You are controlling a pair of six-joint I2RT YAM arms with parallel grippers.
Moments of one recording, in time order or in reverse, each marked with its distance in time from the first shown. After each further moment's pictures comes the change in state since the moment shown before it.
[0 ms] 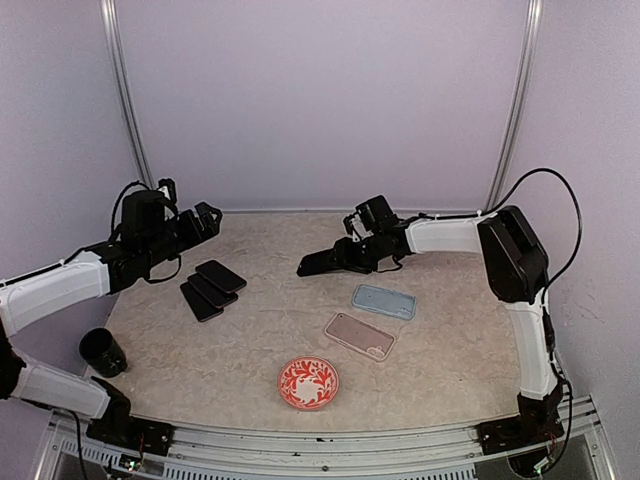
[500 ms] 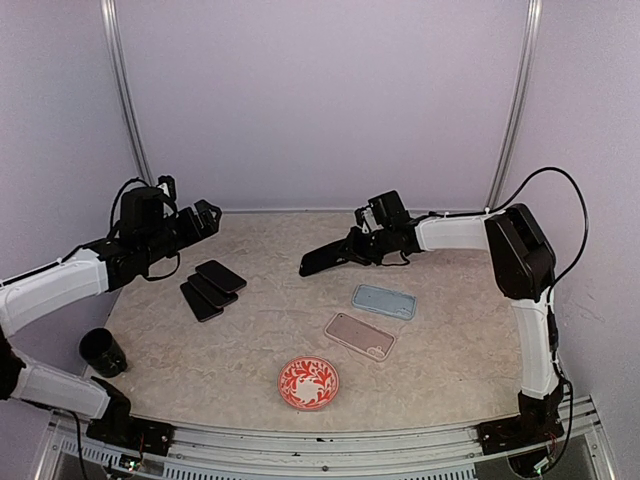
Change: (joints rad) left arm 0.000 -0.007 0.026 -0.035 0.000 0.013; right arm -0.049 -0.028 -0.043 0.108 -0.056 0.115
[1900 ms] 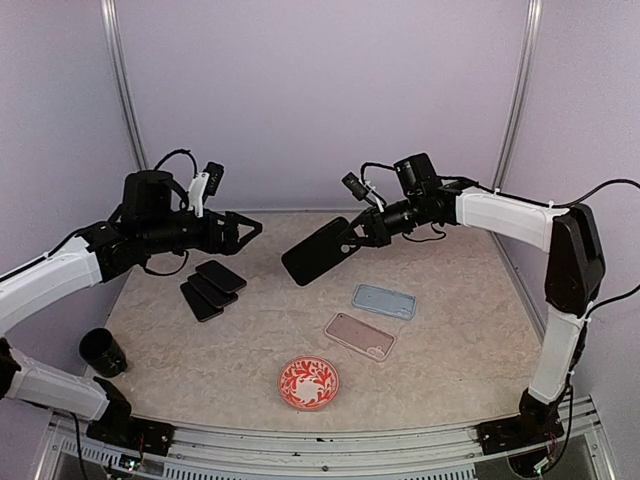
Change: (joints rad) left arm -0.170 0.006 0.164 -0.213 0.437 0.342; right arm -0.022 -0.341 -0.045 -0.323 -0.610 -0.854
